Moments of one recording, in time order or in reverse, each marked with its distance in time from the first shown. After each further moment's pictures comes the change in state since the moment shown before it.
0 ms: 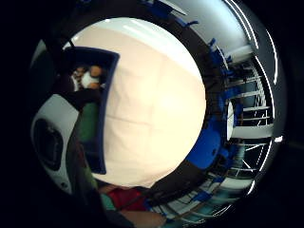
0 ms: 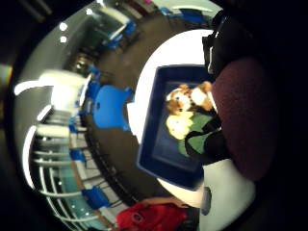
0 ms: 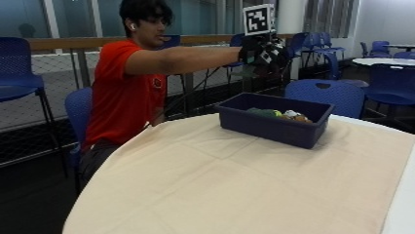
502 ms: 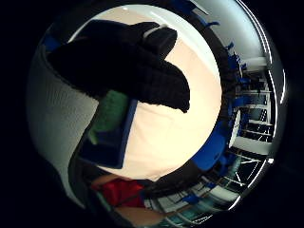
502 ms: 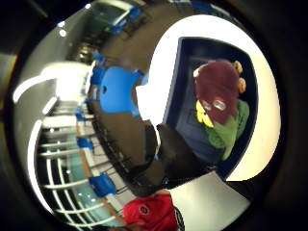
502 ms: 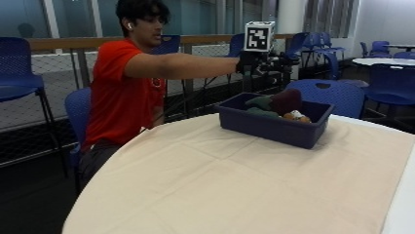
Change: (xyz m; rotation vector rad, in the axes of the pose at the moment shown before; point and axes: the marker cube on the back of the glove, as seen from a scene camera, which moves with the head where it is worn) arm -0.020 0.024 0.048 -0.165 -0.011 -0.116
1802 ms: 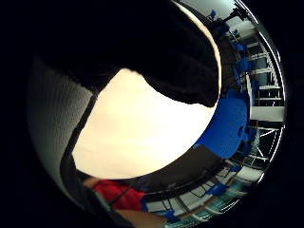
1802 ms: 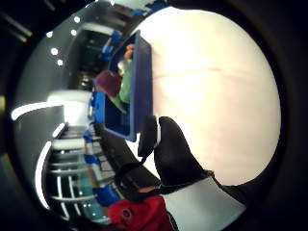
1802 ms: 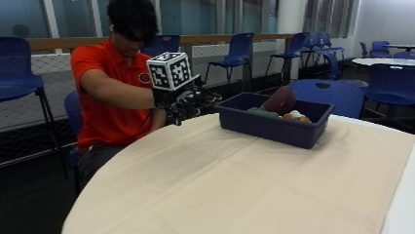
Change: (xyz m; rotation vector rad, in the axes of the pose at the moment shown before) arm 0.220 0.201 0.080 0.087 -0.156 0.282
